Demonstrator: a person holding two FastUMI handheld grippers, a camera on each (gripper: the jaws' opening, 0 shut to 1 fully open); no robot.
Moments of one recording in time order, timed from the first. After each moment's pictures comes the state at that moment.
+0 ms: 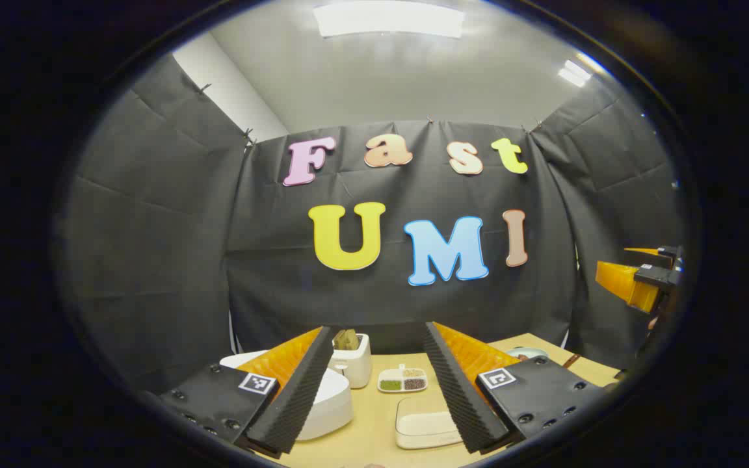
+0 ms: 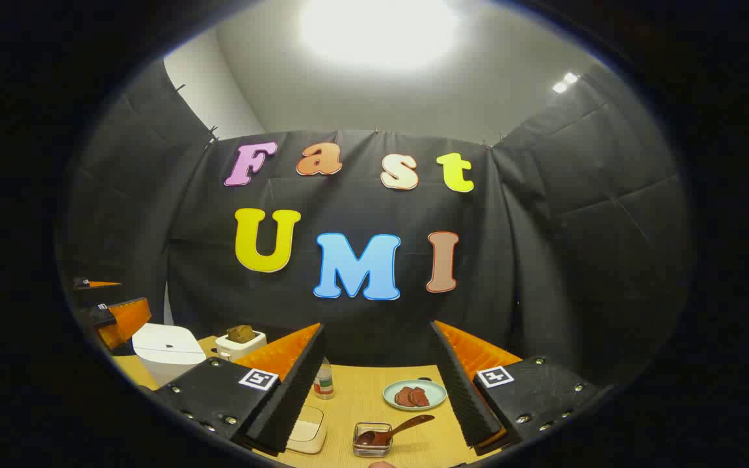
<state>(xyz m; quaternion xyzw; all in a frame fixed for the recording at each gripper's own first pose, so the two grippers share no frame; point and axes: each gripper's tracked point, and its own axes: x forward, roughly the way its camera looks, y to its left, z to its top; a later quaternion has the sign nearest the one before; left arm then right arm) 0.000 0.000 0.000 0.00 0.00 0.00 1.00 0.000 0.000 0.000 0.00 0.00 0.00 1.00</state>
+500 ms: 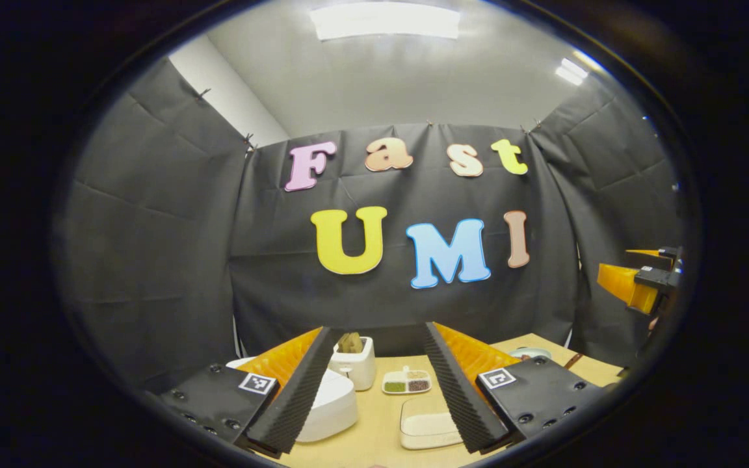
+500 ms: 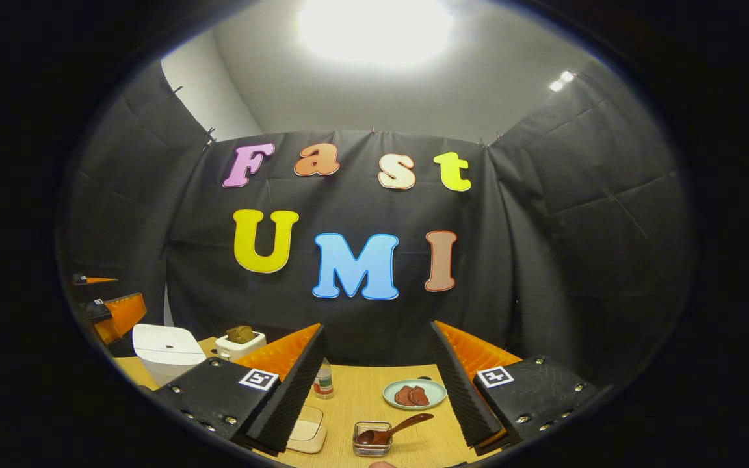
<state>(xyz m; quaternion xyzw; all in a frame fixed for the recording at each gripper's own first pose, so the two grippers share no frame) -0.004 0.003 0.007 0.01 -0.01 0.00 1.00 -0.003 -0.003 -0.002 0.01 0.00 0.00 1.00</state>
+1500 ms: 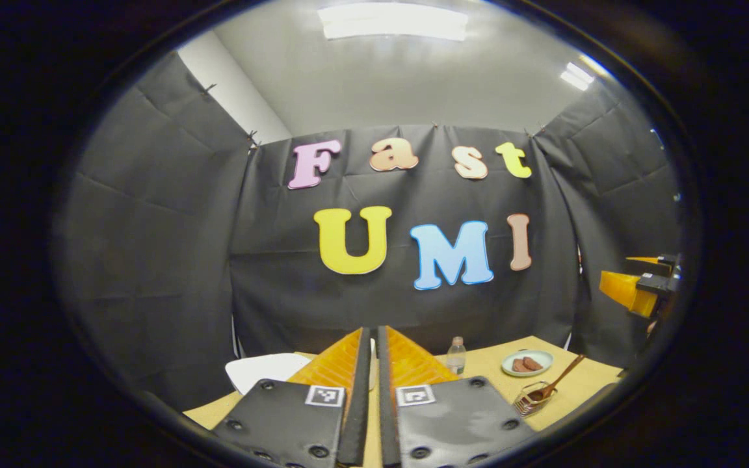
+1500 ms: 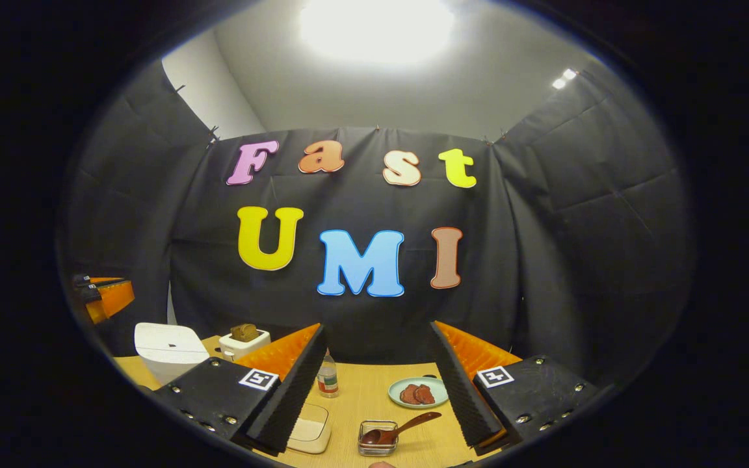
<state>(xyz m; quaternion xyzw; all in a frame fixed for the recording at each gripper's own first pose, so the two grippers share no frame) 0.009 0.038 -0.003 0.00 -0.01 0.02 1.00 0.003 0.009 -0.010 0.01 0.01 0.01 1.00</state>
